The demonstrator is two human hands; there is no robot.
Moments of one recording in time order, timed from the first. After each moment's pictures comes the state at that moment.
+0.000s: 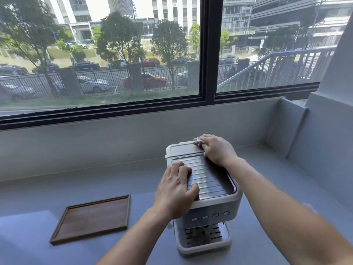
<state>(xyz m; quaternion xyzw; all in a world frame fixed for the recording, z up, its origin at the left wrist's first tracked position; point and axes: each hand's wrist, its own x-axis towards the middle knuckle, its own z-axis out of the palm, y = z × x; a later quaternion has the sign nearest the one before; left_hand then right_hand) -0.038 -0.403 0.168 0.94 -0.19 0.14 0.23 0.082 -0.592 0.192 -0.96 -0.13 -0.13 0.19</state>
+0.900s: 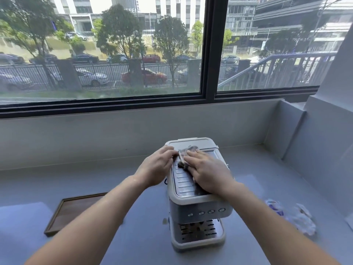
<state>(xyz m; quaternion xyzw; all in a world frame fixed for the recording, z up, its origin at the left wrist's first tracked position) 0.033 -0.351 0.174 0.93 -0.24 0.11 0.27 -0.009 -0.555 0.196 -0.96 -0.21 -0.08 0.15</state>
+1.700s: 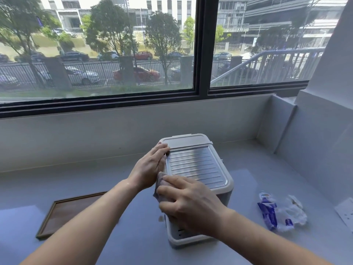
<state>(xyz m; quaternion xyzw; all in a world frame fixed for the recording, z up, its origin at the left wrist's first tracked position) 0.043 -0.343 0.145 0.90 -0.26 0.16 0.31 -0.093 -0.525 0.194 -0.86 -0.45 -0.23 0.02</state>
